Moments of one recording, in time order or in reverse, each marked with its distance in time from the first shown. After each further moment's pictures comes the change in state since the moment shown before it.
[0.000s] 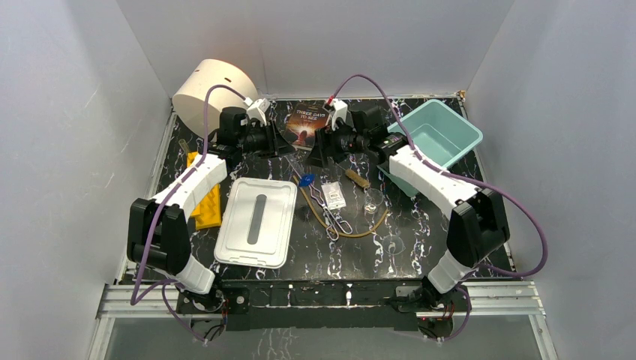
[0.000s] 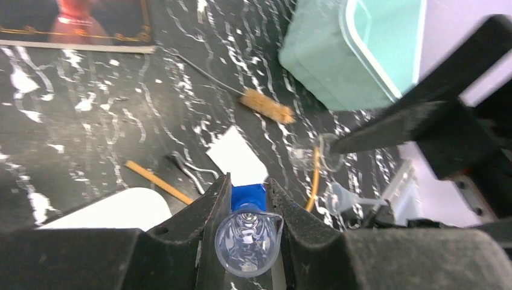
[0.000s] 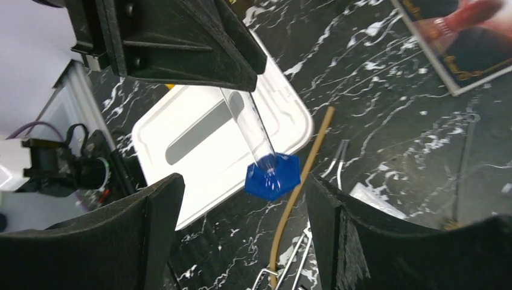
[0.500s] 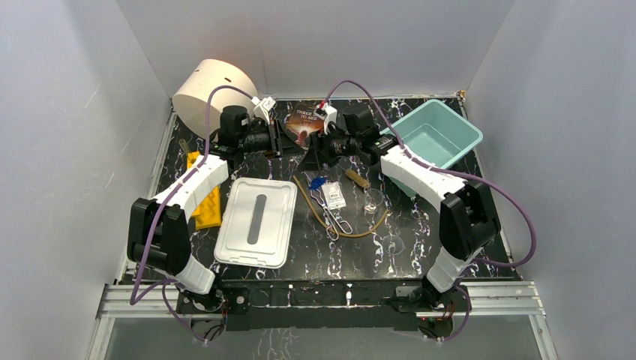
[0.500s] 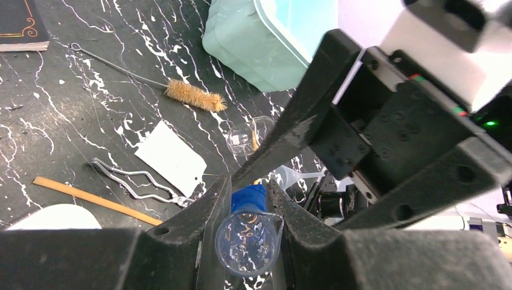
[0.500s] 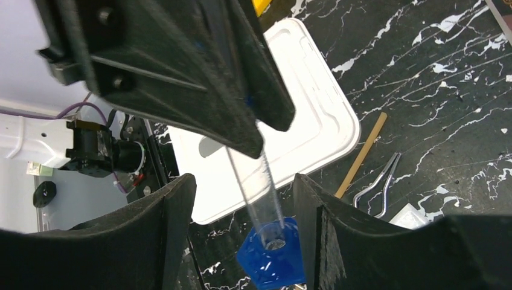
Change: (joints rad) left arm -0.013 0.000 -0.009 0.094 0.243 -0.120; right arm 0.020 0.073 -0.002 0.080 -0.179 0.066
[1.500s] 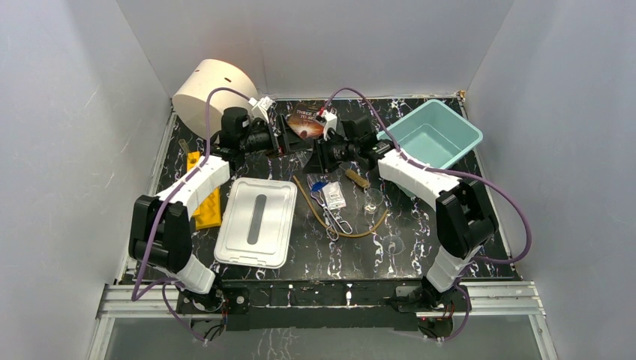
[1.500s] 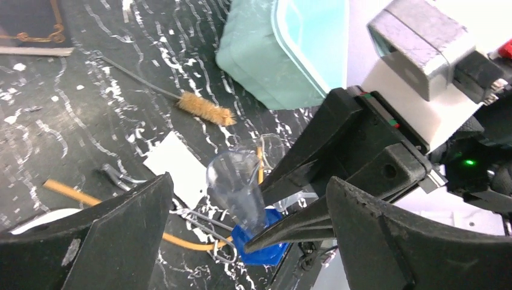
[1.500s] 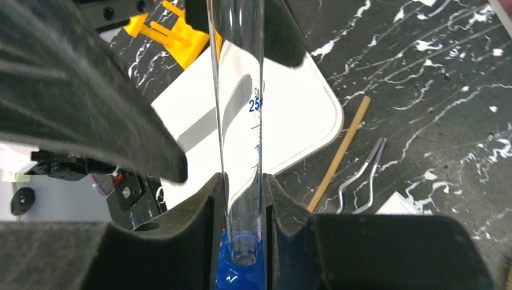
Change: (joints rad) left arm 0.000 0.023 -0.026 0.098 -0.039 -0.088; right arm 0.005 0.034 -0.050 0.039 0.039 -0.014
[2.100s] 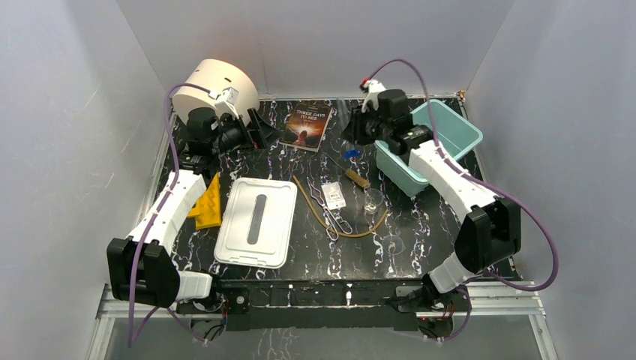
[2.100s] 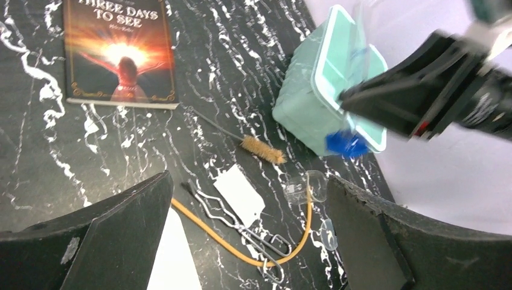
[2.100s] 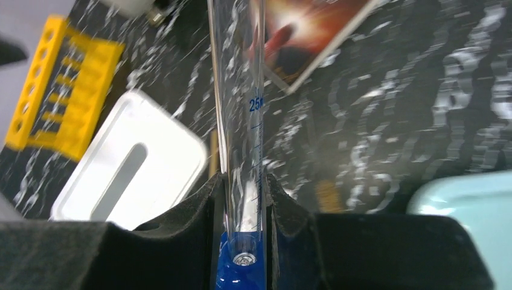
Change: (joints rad) left arm 0.122 -0.253 -0.042 -0.090 -0.190 0.137; right arm -0.140 -0.163 0.045 -0.155 0.359 -0.024
